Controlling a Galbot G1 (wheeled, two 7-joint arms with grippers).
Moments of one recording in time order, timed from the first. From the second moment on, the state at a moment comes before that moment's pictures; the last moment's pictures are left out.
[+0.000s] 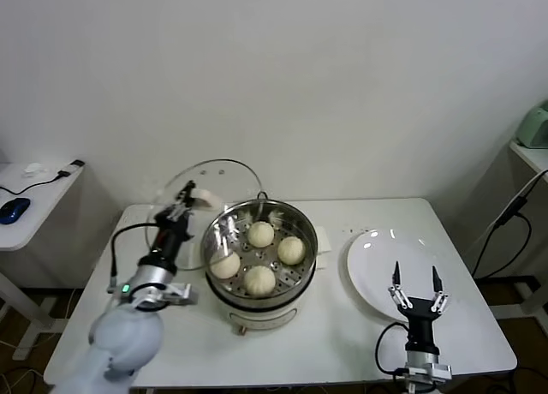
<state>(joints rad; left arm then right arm) 1.19 -1.06 -0.28 -2.11 0.95 0.30 0.01 -1.40 1.39 0.56 1.52 0.15 0.65 0.16</state>
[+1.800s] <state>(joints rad) 1.04 -1.24 0.13 -1.92 1.35 0.63 0.16 -1.40 1.38 0.58 1.46 0.17 0.66 0.15</state>
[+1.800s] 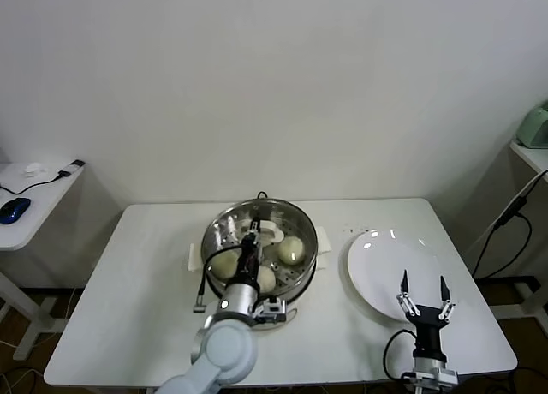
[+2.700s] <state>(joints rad) 1.04 -1.25 0.13 -1.89 1.38 0.63 0.17 -1.40 1.38 0.58 1.47 0.17 0.66 0.15</state>
